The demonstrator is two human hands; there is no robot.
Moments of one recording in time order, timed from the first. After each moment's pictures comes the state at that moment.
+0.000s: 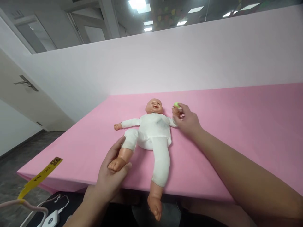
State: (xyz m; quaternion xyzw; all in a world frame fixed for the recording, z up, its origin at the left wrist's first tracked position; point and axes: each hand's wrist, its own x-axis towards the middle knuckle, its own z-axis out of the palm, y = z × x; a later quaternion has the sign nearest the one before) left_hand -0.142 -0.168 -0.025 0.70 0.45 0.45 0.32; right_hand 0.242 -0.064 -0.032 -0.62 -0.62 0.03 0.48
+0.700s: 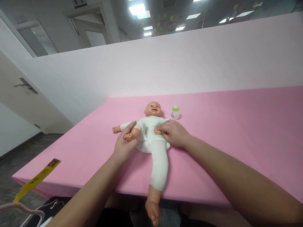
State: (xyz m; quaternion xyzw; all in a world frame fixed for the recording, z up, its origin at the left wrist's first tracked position) left_hand -0.085 -0.087 -0.009 0.66 0.45 0.46 0.39; right_hand 0.193 -0.078 -0.024 -0.44 -0.84 0.02 0.32
